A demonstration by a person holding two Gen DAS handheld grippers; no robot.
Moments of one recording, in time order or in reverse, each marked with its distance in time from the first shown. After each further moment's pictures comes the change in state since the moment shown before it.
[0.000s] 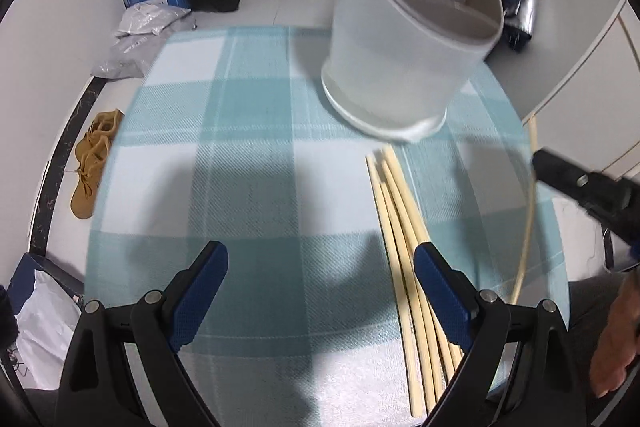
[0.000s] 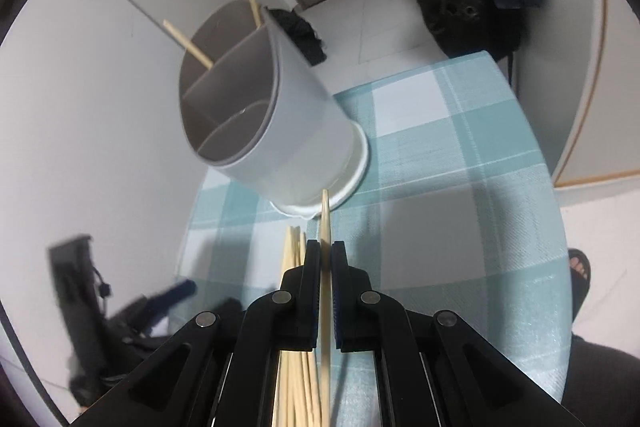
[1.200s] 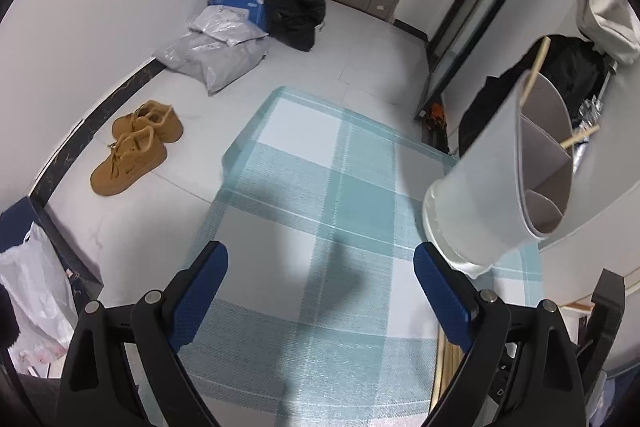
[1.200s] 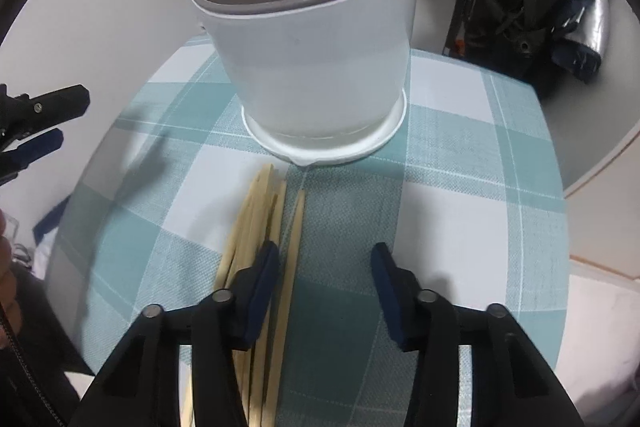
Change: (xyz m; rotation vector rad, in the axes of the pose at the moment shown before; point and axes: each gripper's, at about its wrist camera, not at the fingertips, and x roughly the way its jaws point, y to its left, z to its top) left arm -0.024 0.085 0.026 -0.331 -0.214 0.012; right arm 0.082 0.056 -0.040 -0.395 0.137 -0.333
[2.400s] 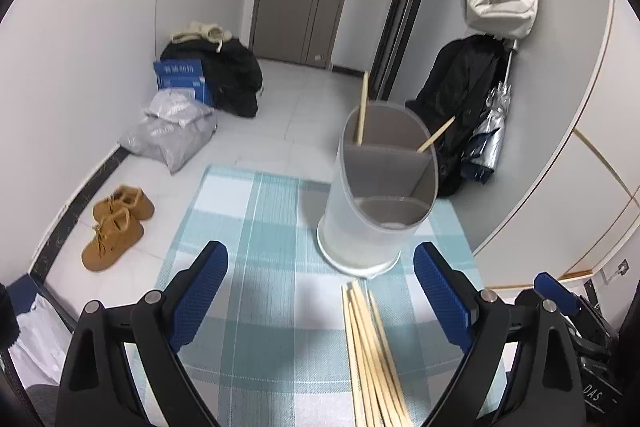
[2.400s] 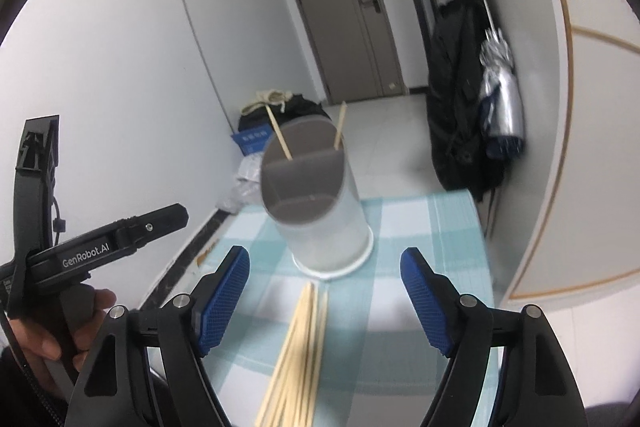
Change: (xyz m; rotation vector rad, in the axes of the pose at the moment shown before) left arm -0.069 -0.072 -0.023 0.217 -0.202 -0.099; right arm -0.156 -0.047 -0.037 0.174 -0.524 0.149
